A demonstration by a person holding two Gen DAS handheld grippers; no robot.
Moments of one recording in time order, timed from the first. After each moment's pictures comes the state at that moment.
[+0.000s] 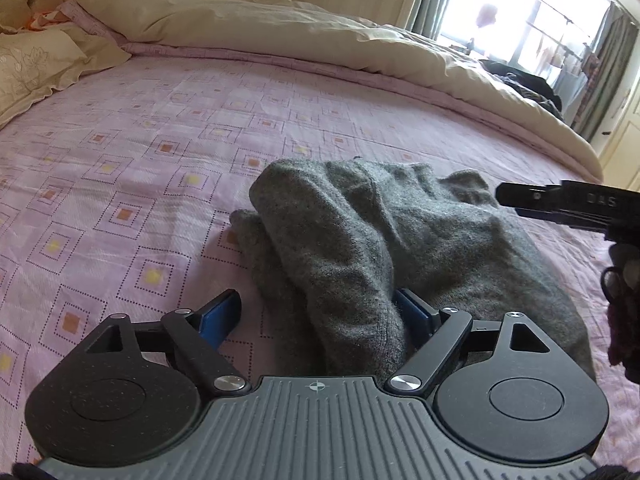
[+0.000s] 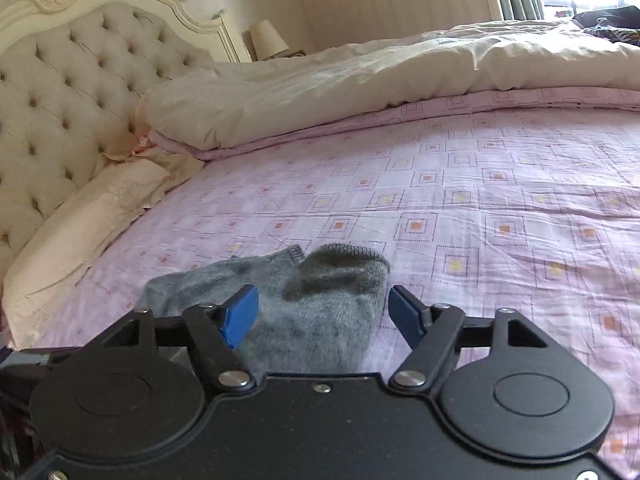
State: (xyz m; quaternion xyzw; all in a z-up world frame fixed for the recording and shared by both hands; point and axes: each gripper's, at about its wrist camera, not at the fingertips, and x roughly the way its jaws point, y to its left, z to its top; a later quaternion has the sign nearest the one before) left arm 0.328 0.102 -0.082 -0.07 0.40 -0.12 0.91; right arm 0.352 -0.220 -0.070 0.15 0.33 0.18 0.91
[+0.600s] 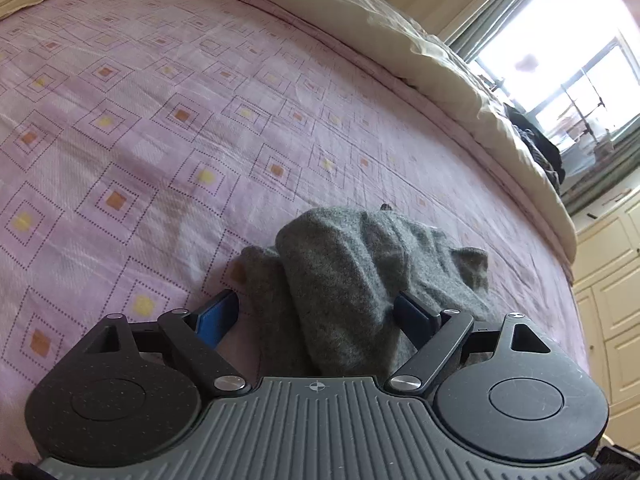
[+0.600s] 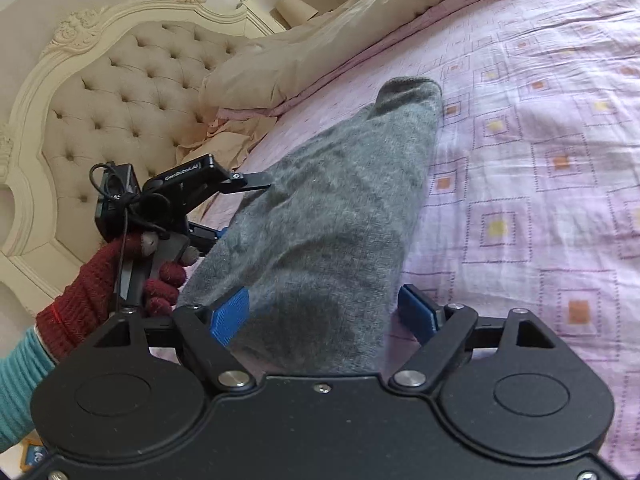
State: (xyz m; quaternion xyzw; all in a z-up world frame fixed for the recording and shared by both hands) left arm 0.390 0.139 -0.090 -0.24 0.46 -0.13 0.85; right arm 0.268 -0.219 -0.119 0.30 0.38 0.28 0.83
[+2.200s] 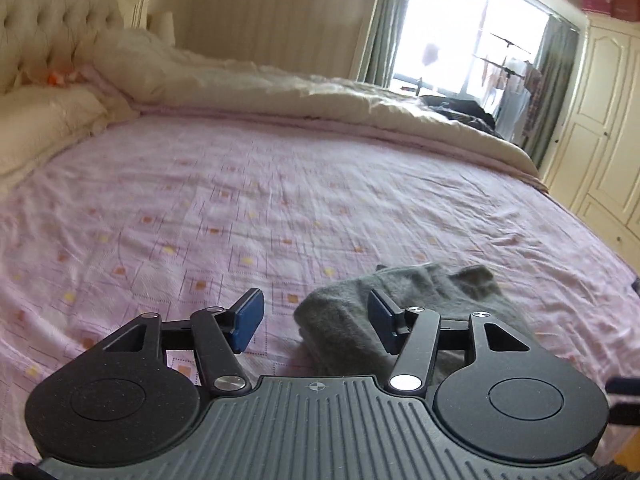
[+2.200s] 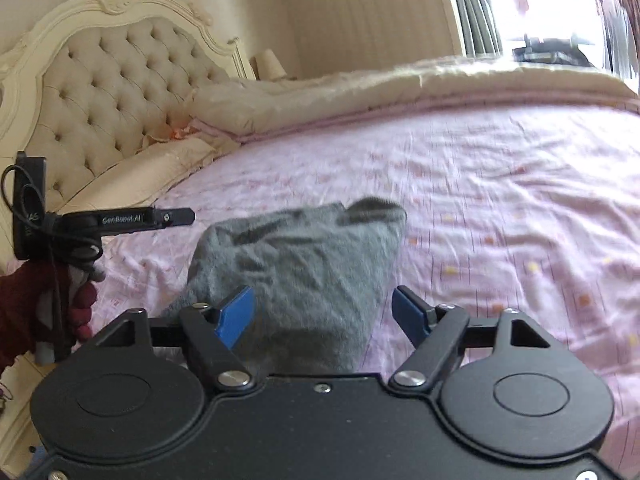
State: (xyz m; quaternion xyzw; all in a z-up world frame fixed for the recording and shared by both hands) left arm 0.100 0.097 -0.032 -0.03 0.29 -0.16 0.94; right arm 0.035 -0.209 -0.068 0.11 0.27 0.12 0.95
